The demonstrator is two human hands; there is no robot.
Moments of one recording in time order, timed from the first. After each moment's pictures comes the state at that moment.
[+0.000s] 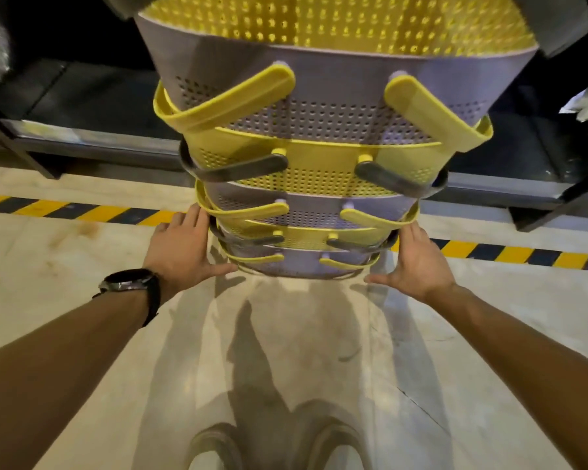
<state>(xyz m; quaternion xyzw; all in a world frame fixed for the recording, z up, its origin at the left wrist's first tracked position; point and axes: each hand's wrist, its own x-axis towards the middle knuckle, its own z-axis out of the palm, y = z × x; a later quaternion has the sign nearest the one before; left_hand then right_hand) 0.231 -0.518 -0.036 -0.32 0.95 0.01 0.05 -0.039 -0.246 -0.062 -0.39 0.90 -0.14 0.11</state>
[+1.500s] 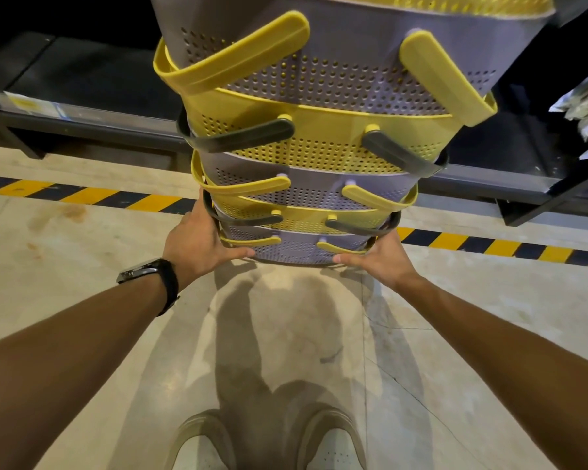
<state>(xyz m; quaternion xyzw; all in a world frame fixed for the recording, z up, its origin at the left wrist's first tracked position) 0.217 -0.510 -0.087 -0.37 0.88 0.28 -0.09 -0.011 -0.269 -0.085 -0.31 0.80 -0.45 0.24</state>
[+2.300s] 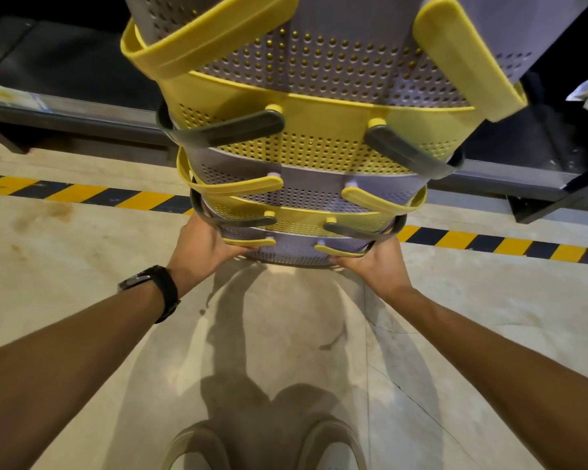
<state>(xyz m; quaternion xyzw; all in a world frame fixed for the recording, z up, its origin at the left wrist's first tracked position) 0.203 -0.509 -0.106 -0.31 0.83 0.43 -0.15 -0.003 -0.277 -0.105 -0.31 0.79 -0.48 0.19</state>
